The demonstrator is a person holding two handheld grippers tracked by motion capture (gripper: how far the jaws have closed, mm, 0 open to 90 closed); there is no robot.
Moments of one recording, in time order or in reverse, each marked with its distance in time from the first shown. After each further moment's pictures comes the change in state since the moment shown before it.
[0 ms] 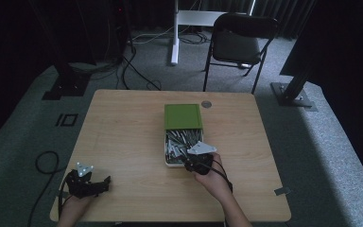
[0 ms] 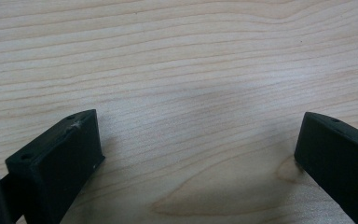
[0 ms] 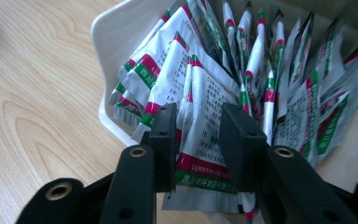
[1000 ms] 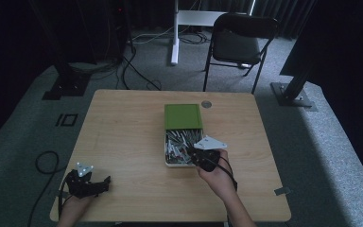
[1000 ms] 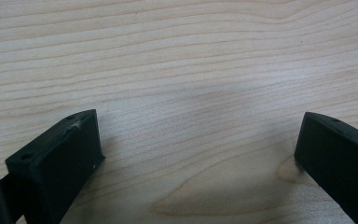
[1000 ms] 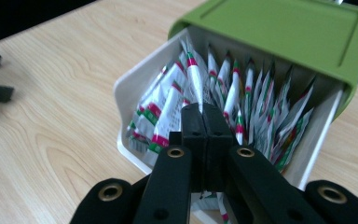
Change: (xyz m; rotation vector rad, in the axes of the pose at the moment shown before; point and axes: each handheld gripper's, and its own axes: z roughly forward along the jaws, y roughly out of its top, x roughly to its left) left arm 0.000 0.000 0.000 0.000 0.000 0.000; right arm -0.003 0.025 -0.039 -0.081 0.001 0.047
